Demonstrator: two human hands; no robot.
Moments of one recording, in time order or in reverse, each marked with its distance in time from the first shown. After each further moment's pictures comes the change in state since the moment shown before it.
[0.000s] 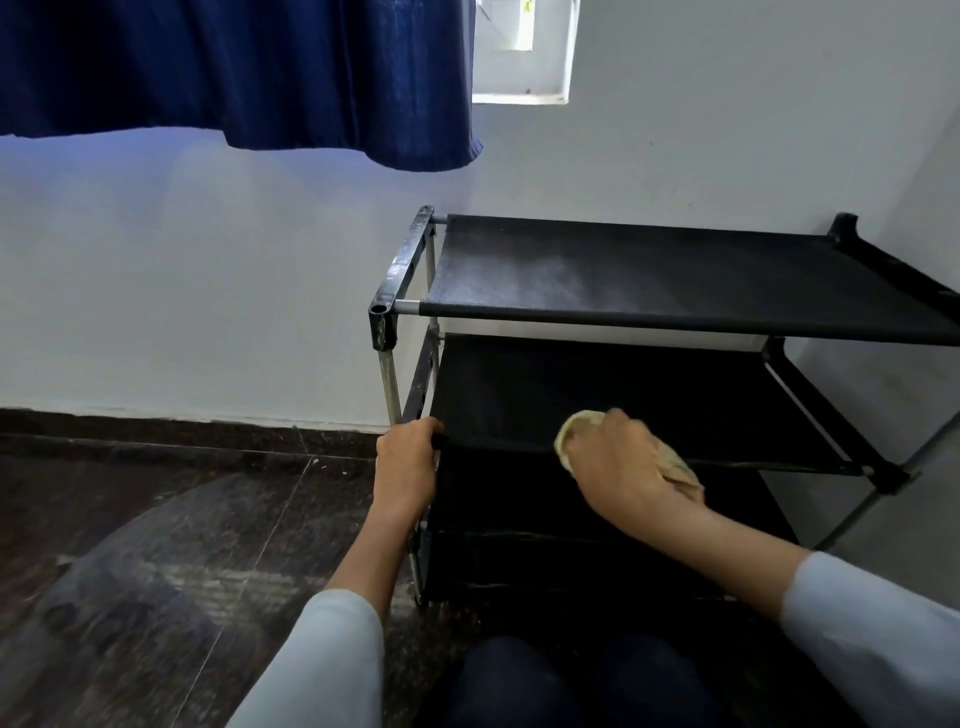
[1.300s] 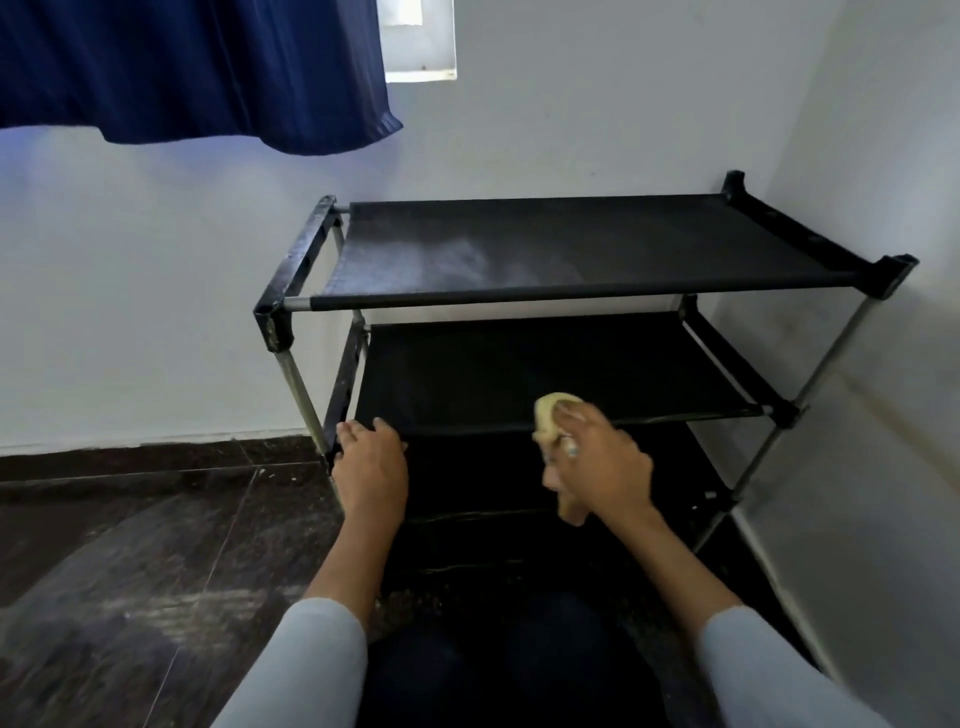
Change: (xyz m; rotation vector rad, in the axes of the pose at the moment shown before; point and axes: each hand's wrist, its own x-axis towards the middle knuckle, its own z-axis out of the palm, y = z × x) left_hand -0.011 0.043 0.025 0.366 -0.188 -0.119; right_hand -0.031 0.017 0.093 1.081 0.221 0.440
